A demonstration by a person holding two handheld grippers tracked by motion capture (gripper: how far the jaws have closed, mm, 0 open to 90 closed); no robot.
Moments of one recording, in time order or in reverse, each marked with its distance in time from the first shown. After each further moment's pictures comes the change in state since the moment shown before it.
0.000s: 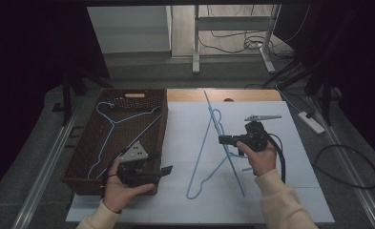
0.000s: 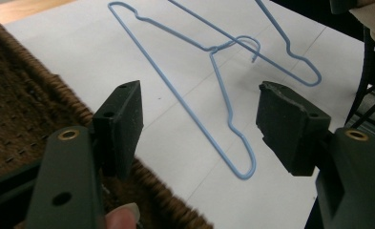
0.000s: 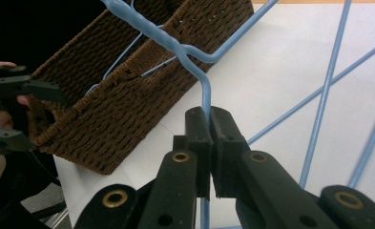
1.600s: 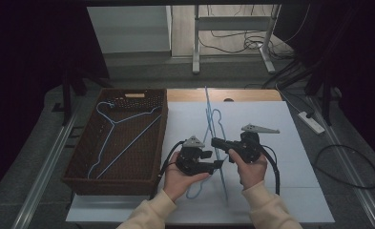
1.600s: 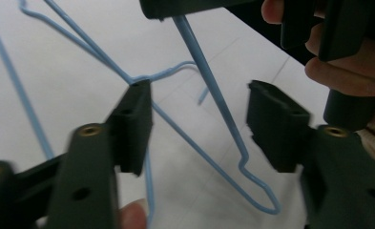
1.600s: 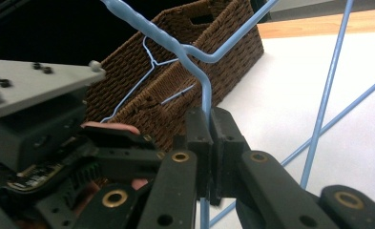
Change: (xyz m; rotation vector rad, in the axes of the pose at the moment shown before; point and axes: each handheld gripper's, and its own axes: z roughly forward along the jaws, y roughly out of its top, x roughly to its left) left arm -0.041 0.047 0.132 0.034 -0.192 -0.134; right arm 0.031 -0.023 0.010 -0.185 -0.017 0.017
